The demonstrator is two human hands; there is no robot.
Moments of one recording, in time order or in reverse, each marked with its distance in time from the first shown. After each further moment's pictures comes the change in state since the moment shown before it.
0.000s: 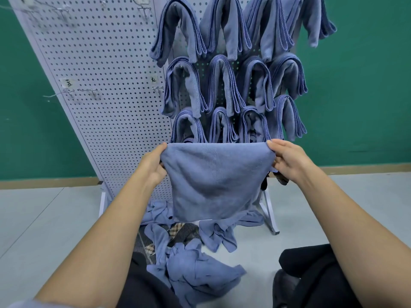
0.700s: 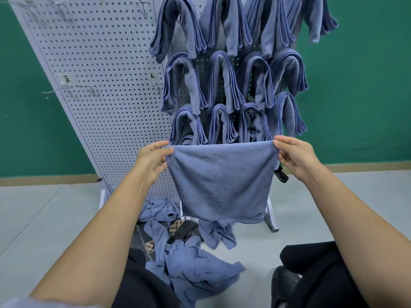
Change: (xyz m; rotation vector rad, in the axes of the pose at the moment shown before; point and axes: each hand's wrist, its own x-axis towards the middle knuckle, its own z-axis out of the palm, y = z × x) left_hand -0.004 0.001 -0.004 0.212 -0.017 0.133; right_hand -0.001 -0.001 -0.015 -0.121 0.054 -0.097
